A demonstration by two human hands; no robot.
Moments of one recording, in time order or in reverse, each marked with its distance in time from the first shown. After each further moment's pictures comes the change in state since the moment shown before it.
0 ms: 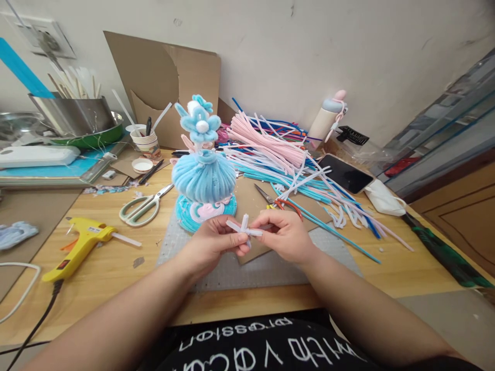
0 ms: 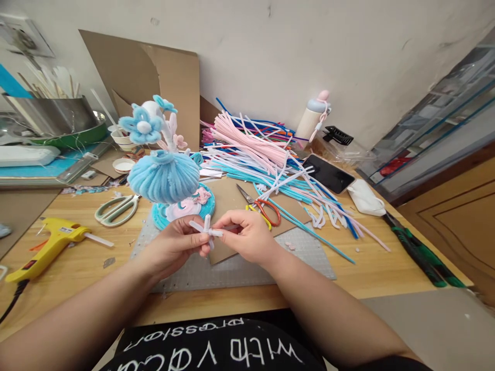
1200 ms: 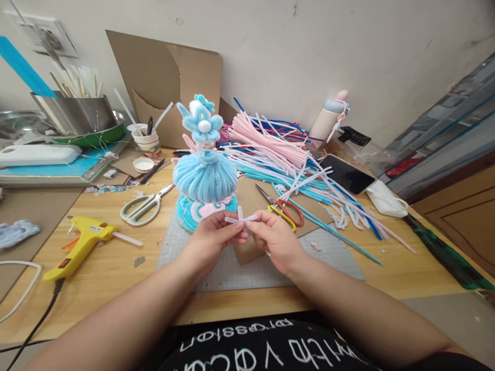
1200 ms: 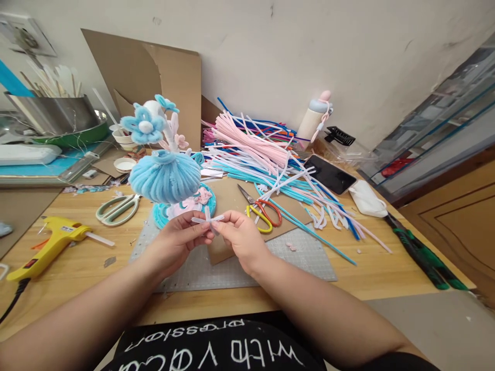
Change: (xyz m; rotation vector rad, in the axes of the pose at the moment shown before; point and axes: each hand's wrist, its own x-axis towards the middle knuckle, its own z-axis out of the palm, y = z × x) left_hand 0.004 0.000 0.002 -0.057 0.205 0.024; right_hand 0.000 0.008 0.027 0.615 0.133 0.485
